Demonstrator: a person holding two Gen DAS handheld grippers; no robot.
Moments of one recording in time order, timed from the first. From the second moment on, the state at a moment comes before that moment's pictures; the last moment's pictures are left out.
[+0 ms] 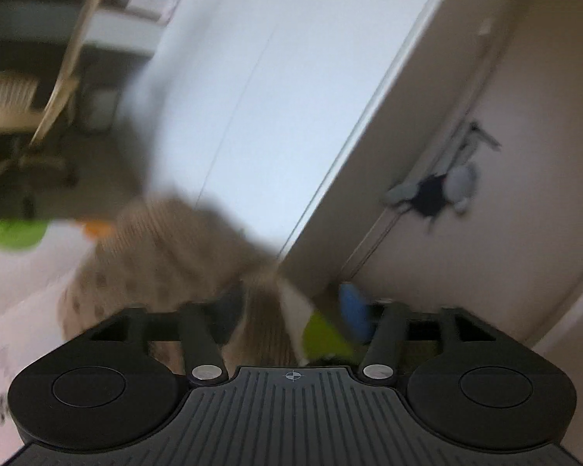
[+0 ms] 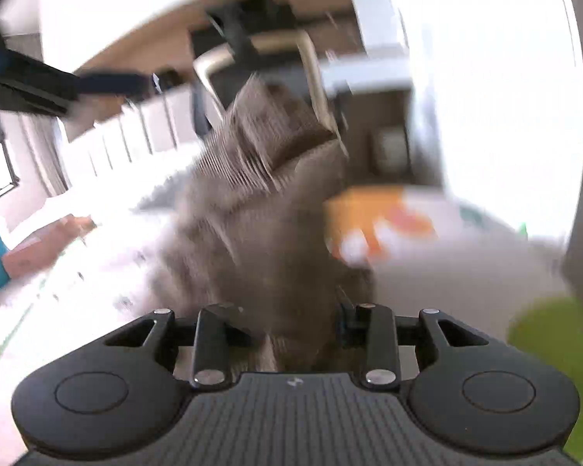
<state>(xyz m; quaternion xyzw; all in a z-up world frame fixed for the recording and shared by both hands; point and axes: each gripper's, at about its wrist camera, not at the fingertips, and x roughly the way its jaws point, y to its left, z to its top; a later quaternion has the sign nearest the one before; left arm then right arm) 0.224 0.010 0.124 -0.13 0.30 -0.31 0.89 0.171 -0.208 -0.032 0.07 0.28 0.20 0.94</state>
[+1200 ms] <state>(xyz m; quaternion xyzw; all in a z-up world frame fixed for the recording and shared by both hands) 0.183 0.058 -0.014 -0.10 0.34 -0.16 0.92 0.241 -0.222 -0.025 0.03 0.30 0.16 0.94</state>
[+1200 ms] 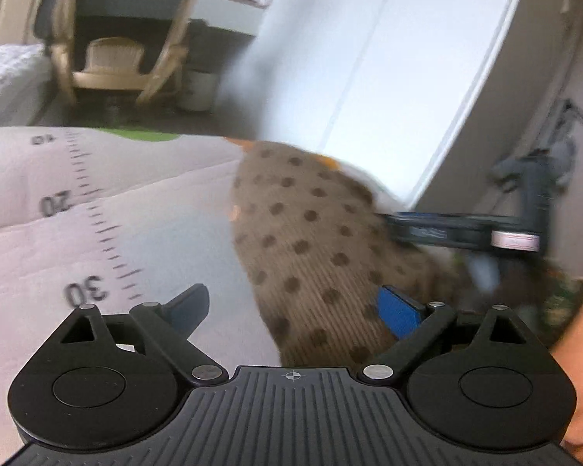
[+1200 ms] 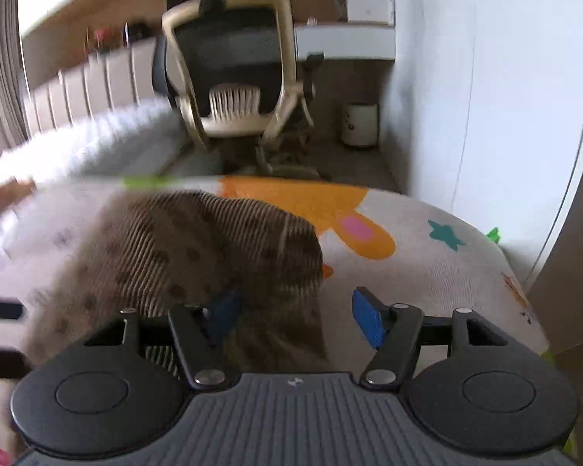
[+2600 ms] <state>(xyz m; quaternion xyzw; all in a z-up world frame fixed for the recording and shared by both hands) 0.223 0.039 0.004 -0.03 0.31 -0.16 0.93 0.299 -0.200 -0.016 -0.11 0.32 0.19 0.92</state>
